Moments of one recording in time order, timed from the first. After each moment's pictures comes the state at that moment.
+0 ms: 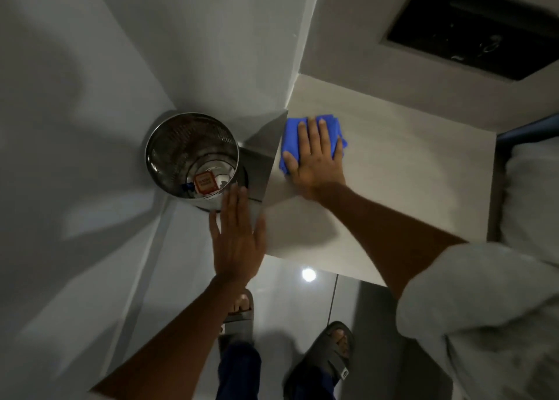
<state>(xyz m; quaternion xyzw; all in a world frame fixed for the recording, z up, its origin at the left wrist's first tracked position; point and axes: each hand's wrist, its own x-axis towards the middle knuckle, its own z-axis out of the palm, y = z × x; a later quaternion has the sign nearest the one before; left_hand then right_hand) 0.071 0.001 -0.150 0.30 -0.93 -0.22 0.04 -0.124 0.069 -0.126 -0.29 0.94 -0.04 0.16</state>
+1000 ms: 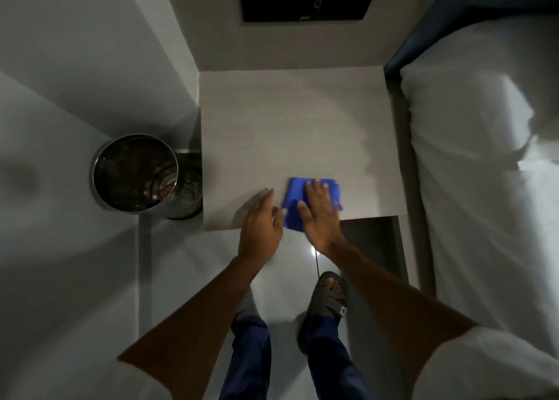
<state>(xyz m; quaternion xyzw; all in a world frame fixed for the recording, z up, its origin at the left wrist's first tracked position) 0.047 0.116 -0.084 0.16 -0.88 -0.42 -0.13 0.006 0.252 -0.089 0.00 0.90 -0.33 0.29</state>
